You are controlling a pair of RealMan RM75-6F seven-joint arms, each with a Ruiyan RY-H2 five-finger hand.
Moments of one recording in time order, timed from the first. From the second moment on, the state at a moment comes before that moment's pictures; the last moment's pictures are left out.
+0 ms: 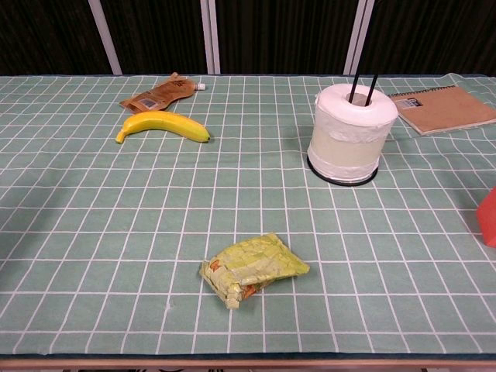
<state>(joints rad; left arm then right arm) 0.01 -1.06 -0.04 -1.71 1.53 1.61 0.12 0.03 -1.13 0.06 -1.55 -1.60 1.61 -0.07</state>
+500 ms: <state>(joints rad) 0.01 -1.06 -0.04 -1.72 1.54 1.61 0.14 0.03 -1.13 0.05 -1.58 -1.59 1.57 -0.03</state>
